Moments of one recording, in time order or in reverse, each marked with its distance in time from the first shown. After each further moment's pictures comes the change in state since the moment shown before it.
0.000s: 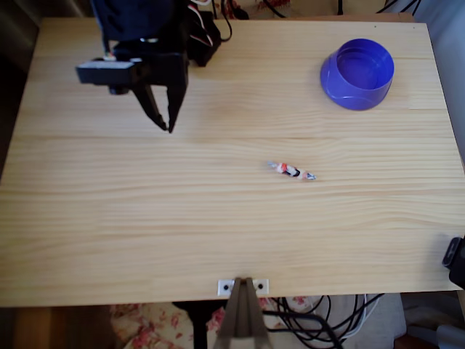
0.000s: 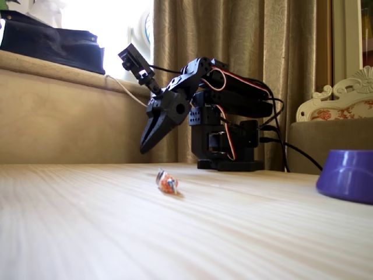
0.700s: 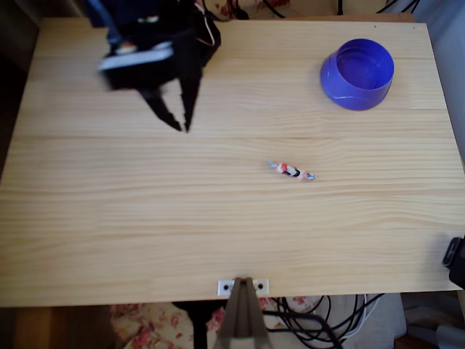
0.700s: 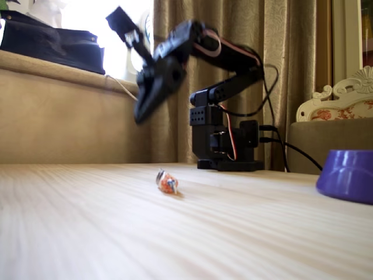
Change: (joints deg) arm -13.3 -39.6 -36.7 0.3 -7.0
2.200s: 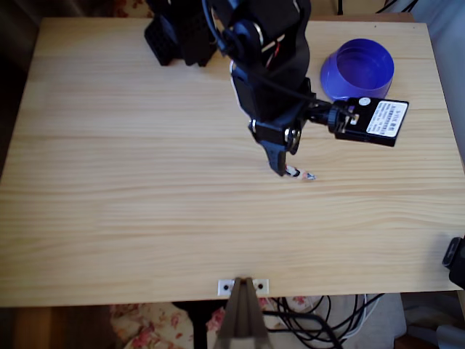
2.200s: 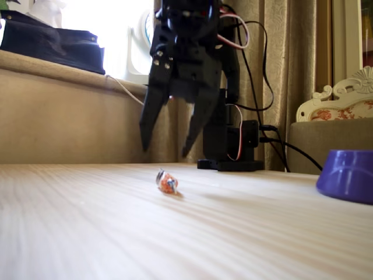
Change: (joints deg) arm -30.5 -48.0 -15.7 -23.6 -9.7
